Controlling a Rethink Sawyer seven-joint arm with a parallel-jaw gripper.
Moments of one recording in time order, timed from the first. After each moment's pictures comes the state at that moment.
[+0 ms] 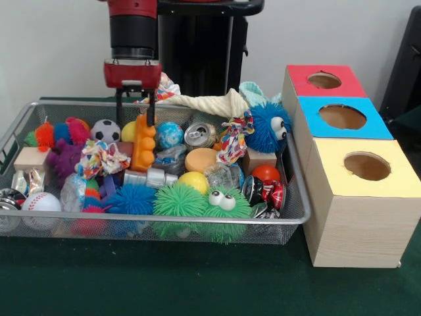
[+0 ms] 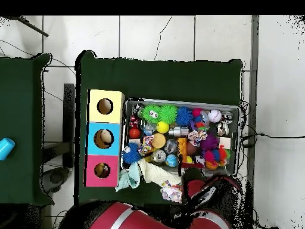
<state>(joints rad) -0.15 -0.33 -0.51 1.71 -1.06 -0.64 2.62</state>
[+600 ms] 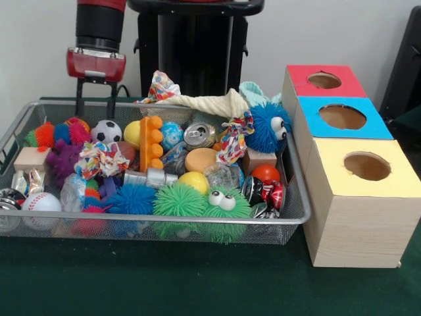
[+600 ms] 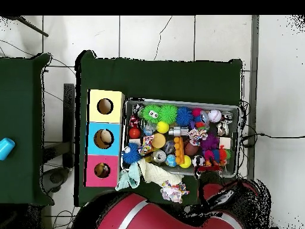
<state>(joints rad) -0.21 -0.28 -0.61 1.66 -1.05 -0.67 2.47</state>
